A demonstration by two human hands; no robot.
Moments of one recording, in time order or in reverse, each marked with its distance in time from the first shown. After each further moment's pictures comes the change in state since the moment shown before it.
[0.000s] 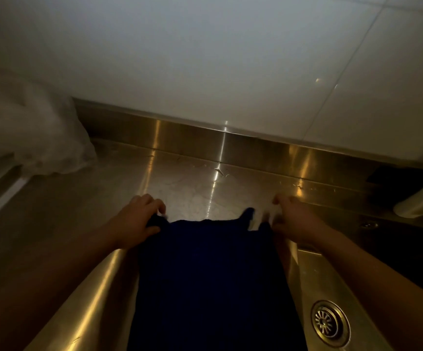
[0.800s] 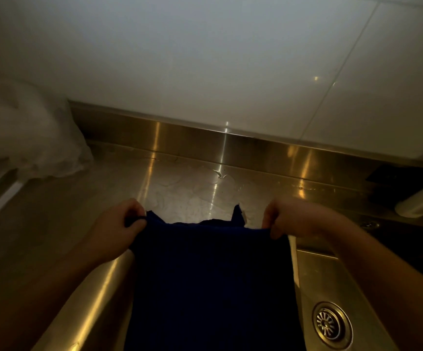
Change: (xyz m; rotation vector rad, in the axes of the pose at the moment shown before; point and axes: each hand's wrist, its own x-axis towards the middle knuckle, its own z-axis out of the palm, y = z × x) left_hand -0.035 0.019 -0.016 -0.462 0.316 -0.202; right_hand -0.024 -0.053 -0.056 0.106 -0.469 0.001
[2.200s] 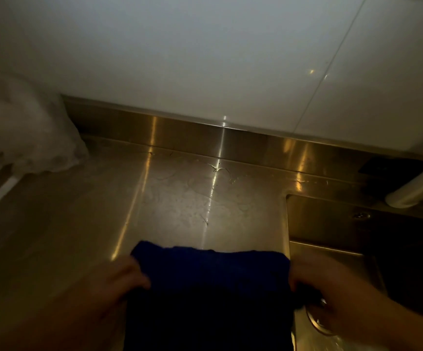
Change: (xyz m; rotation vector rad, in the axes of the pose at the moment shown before) left_hand -0.093 0.002 -0.003 0.022 -0.262 0.165; right_hand -0.092 0.073 0.080 -0.308 0.188 -0.466
